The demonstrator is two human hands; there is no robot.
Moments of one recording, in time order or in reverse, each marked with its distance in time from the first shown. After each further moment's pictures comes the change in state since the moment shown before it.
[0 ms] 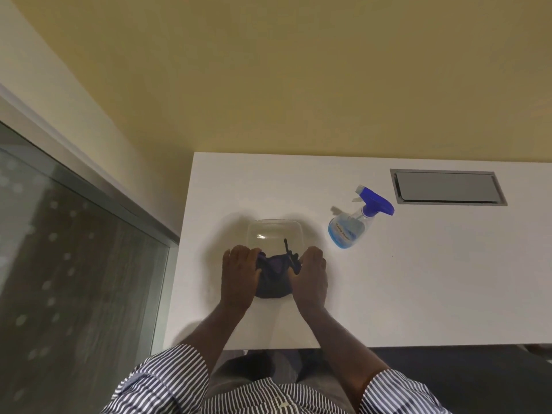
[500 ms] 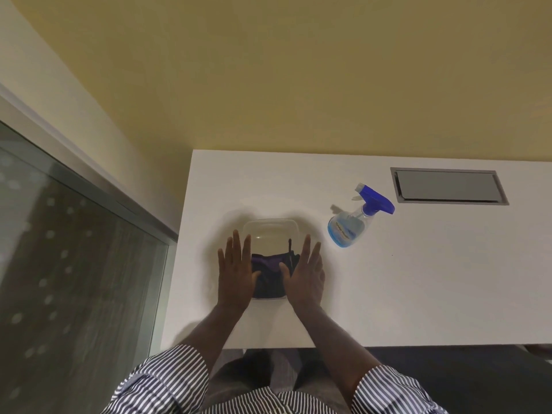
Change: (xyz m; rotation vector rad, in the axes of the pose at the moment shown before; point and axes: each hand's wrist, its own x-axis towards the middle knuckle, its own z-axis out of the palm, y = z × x) left_hand -0.004 -0.006 0.011 0.058 -0.167 -0.087; right_hand 0.001 0.007 0.016 -0.160 -0.077 -0.009
